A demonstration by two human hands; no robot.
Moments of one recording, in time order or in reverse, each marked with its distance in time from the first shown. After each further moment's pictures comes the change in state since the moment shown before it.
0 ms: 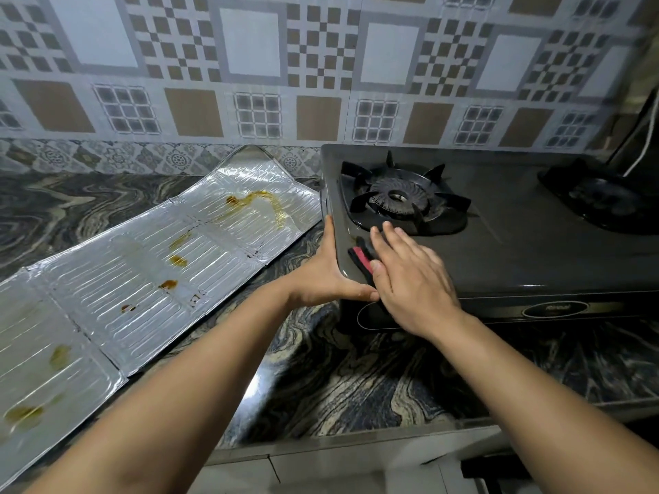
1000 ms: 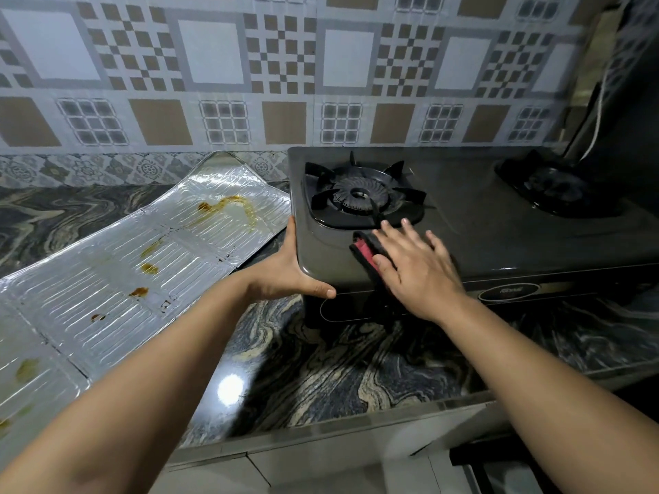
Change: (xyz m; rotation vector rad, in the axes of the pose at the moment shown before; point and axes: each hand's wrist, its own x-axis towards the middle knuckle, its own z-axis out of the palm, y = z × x) left_hand -0.010 0.017 -0.008 0.087 -0.050 -0.079; right_hand -0.014 0.066 -0.014 -0.106 -0.053 0.025
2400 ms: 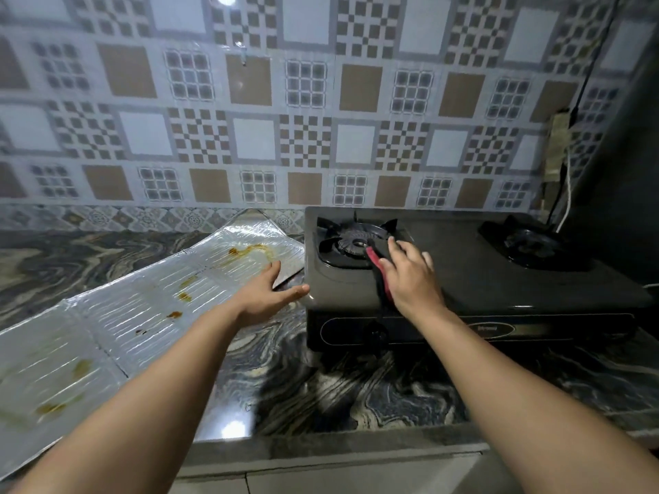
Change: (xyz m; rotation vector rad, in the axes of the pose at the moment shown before) left_hand -0.071 0.038 0.005 0.326 0.373 -0.122; right_hand -0.004 0.000 -0.042 0.267 0.336 0.150
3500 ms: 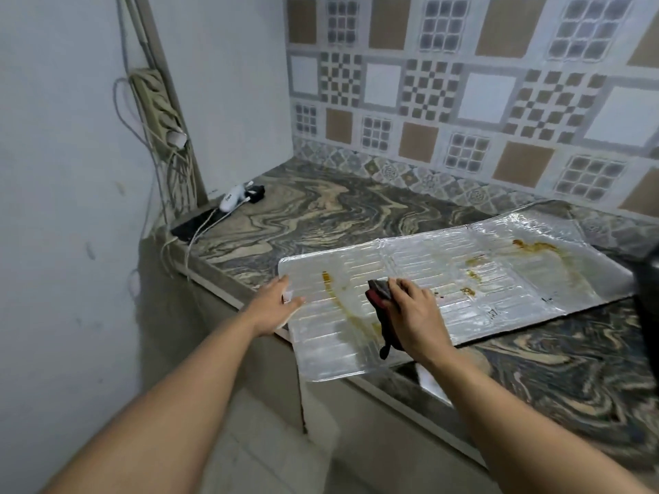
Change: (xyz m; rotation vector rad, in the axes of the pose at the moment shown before) left_hand -0.302 -0.354 -0.249 0.066 0.398 -0.607; right_hand -0.137 -0.446 0.216 0.268 -0.507 -0.551
